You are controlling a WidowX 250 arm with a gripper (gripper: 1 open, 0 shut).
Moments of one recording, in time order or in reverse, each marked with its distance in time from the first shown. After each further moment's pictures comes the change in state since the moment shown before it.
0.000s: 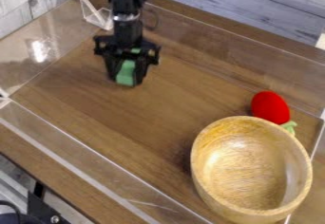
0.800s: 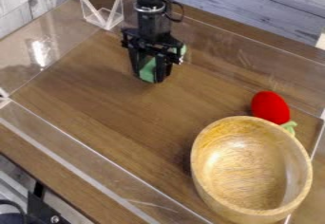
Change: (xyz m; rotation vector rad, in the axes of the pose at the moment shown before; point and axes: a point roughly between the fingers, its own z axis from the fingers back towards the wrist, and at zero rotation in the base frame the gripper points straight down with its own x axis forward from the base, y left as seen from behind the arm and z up) arm -0.004 -0.015 0.006 -0.069 0.035 -0.231
